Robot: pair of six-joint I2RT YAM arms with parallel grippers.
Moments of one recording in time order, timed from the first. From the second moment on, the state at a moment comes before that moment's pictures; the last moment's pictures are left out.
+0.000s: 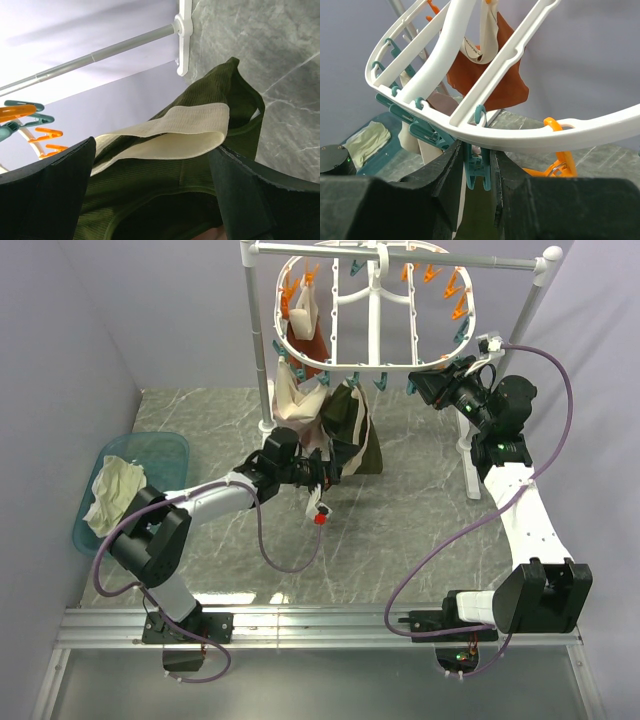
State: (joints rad) left arm -0.65 1.66 1.03 0.25 0.72 2.02; right arm -0.01 1.29 1.19 0.26 -0.66 0.38
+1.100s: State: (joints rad) left arm -0.69 1.80 1.26 0.01 0.67 2.02; right arm -0.01 1.30 1.19 0.26 -0.66 0.41
